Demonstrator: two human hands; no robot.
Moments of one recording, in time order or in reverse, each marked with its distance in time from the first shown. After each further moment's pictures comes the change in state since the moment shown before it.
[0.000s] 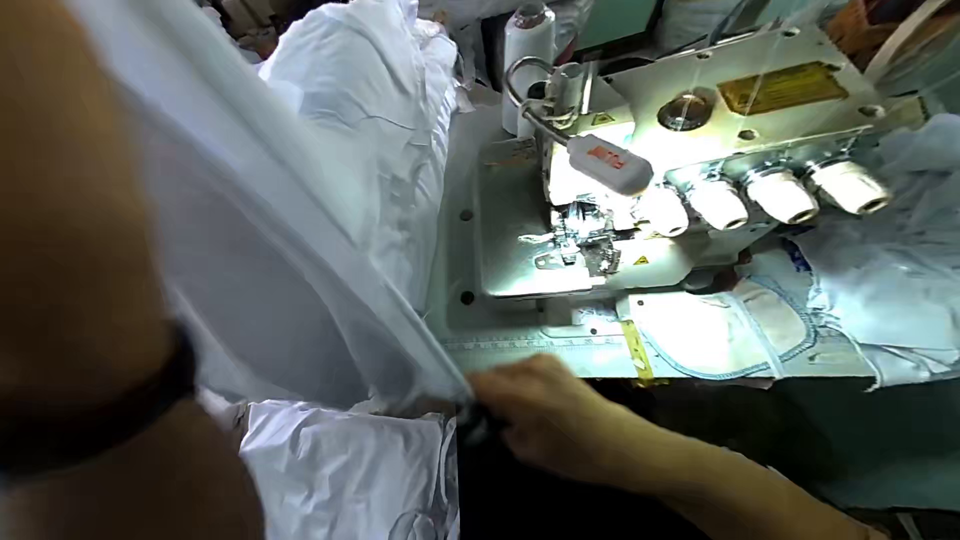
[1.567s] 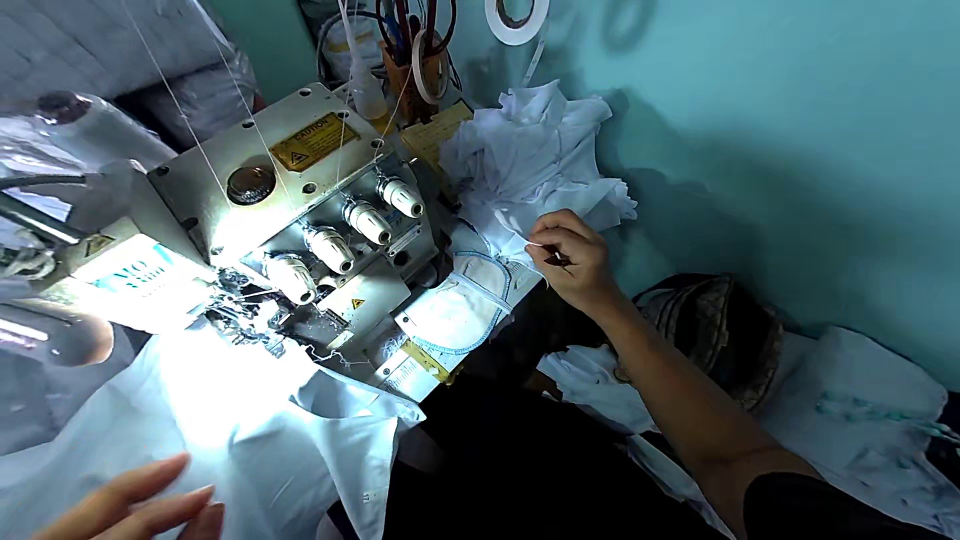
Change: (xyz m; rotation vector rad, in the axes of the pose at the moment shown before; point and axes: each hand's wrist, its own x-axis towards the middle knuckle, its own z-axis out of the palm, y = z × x) left_hand -0.090 0.169 0.105 -0.874 -0.444 -0.006; right_hand -0.184 0.094 -0.170 -0.629 0.758 0.317
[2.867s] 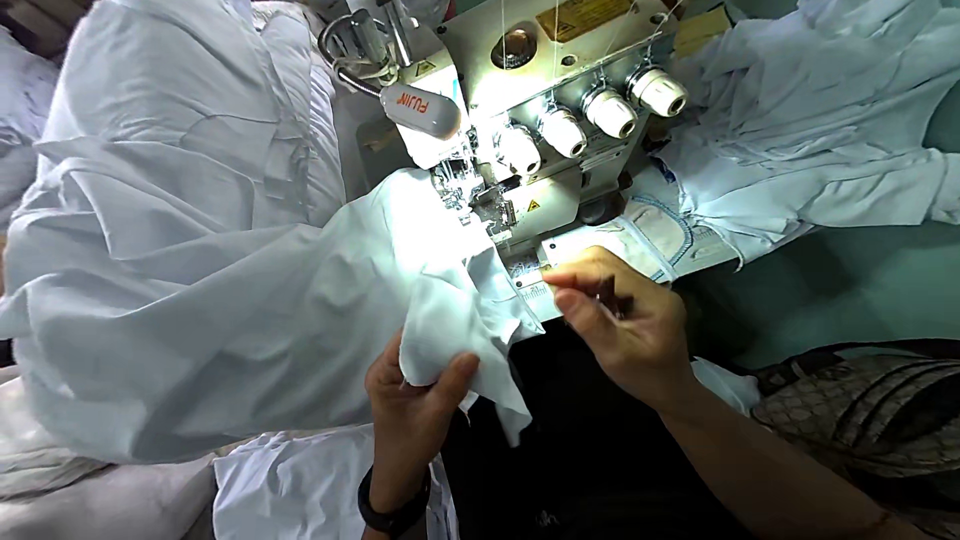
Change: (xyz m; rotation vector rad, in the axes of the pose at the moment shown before) left_hand -0.045 0.029 0.068 -0.760 0.371 -0.248; right_hand -0.010 -0.165 0.071 0.731 -0.288 0.186
